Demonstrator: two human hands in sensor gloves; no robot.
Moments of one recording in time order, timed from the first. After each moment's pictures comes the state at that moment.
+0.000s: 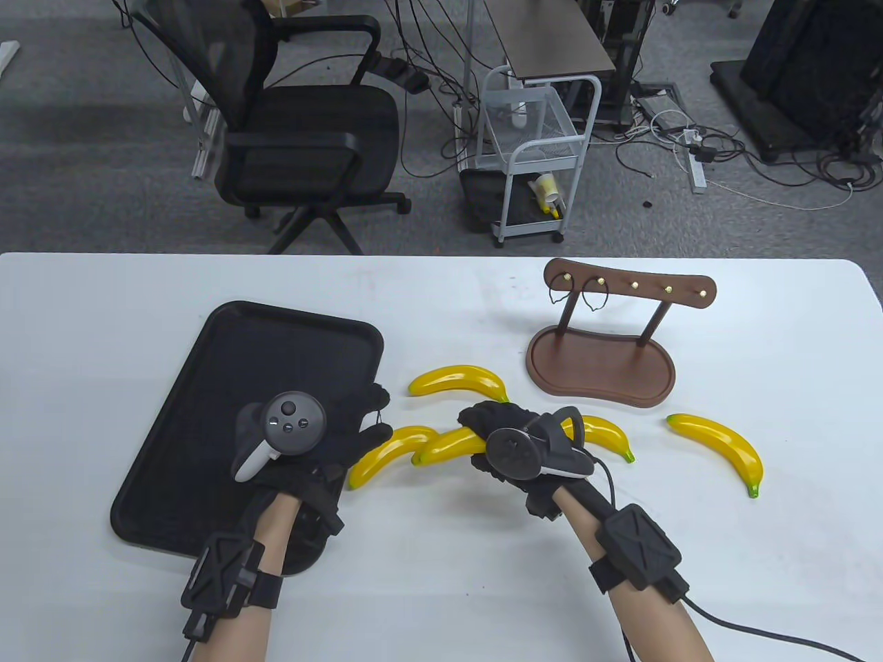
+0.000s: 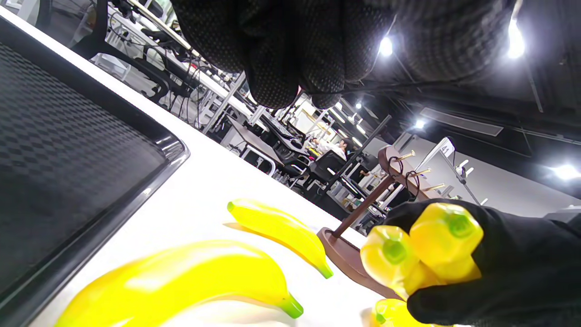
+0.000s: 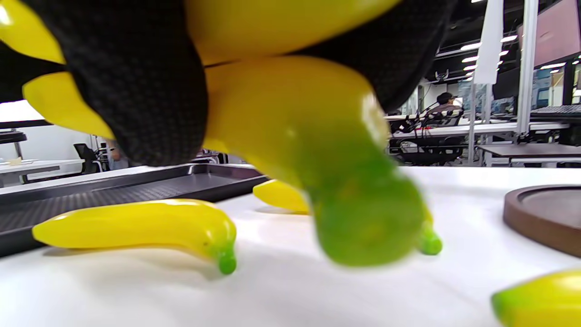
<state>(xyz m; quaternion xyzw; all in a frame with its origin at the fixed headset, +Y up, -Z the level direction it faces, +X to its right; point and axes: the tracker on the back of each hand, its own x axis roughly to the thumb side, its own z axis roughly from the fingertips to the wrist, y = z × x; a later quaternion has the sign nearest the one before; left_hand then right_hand) -0.194 -0.719 -0.315 -0.06 -0.18 0.32 0.93 0.100 -0.728 -0.330 0.32 -0.07 0.94 0.06</state>
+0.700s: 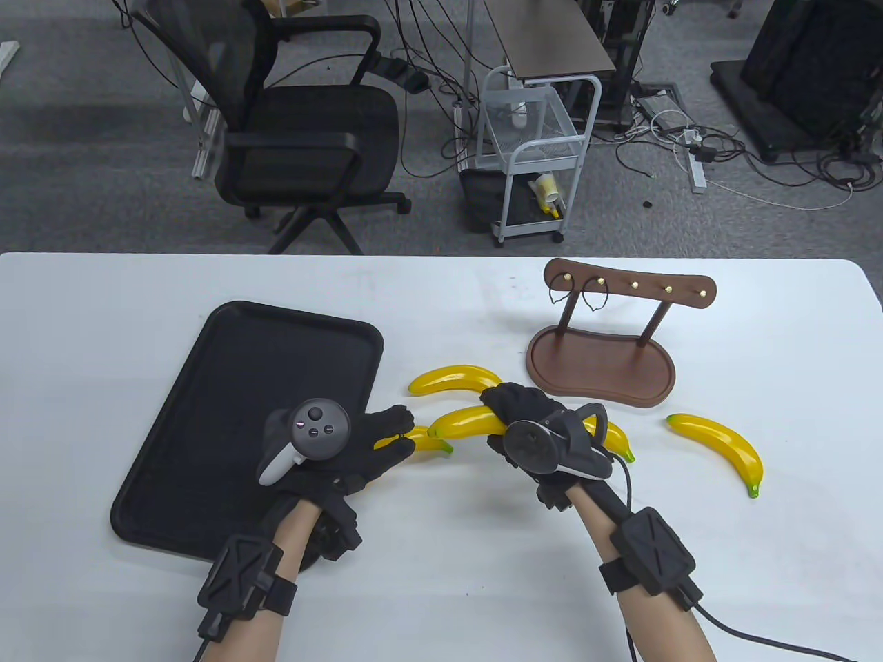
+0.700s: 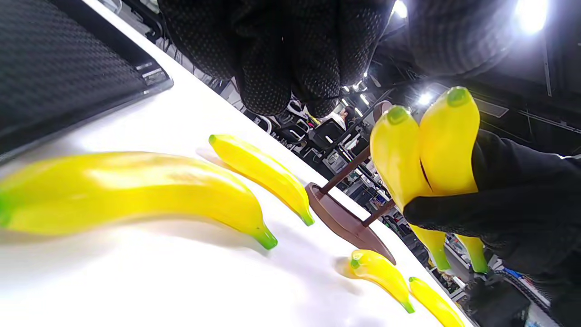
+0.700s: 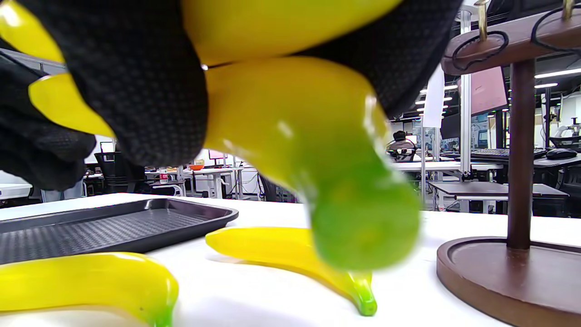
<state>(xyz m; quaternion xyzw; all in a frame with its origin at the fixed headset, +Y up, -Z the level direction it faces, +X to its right) -0.166 -0.744 -0.314 -0.13 -0.19 0.36 0.90 0.116 -0.709 -0.330 0.27 -0.12 0.95 0.05</state>
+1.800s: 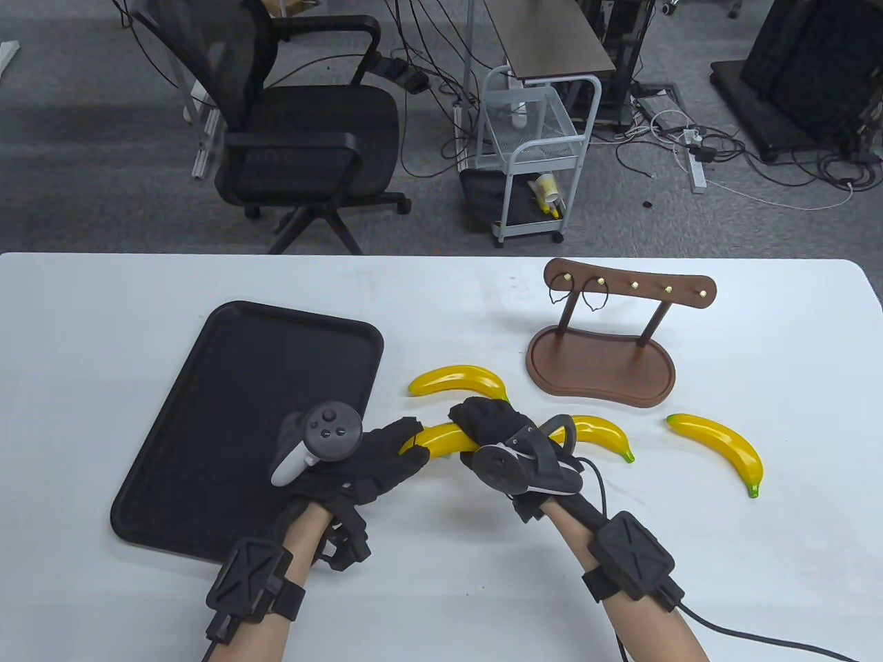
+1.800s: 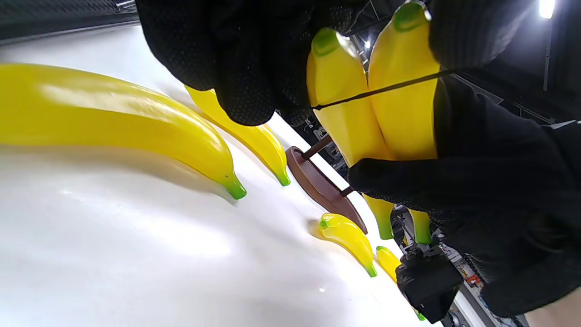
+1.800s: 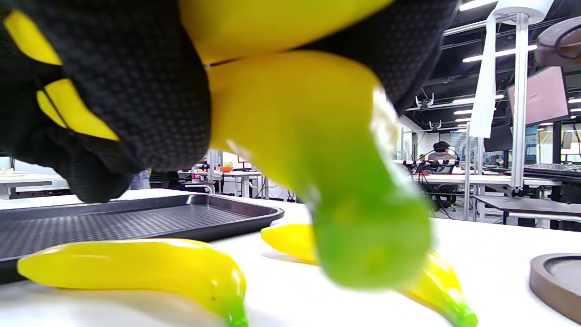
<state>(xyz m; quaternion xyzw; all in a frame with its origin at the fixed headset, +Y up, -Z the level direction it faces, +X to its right) -0.152 -0.750 -0.310 -0.19 -0.22 0.39 0.87 0.078 -0.718 -0.311 0.32 -0.14 0.93 0.04</state>
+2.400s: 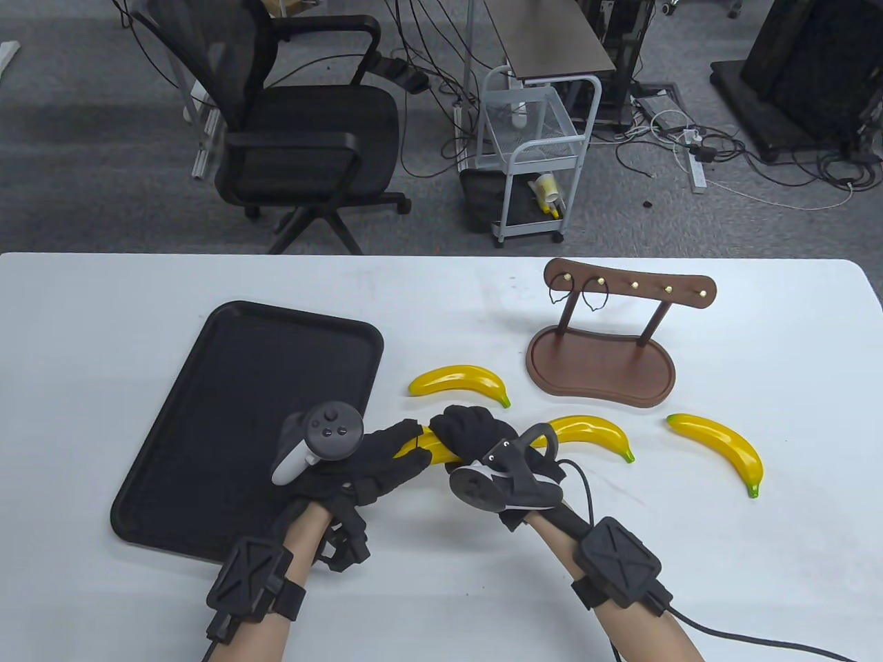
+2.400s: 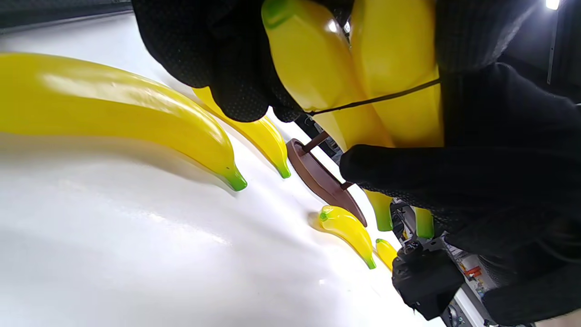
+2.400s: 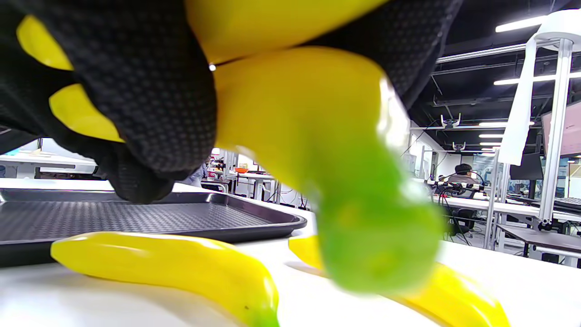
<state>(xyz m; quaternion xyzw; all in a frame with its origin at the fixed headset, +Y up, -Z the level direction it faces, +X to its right) -0.151 -0.750 -0.309 -0.19 -0.22 0.38 0.88 0.055 -0.718 -0.294 0.35 -0.17 0.92 0.00</state>
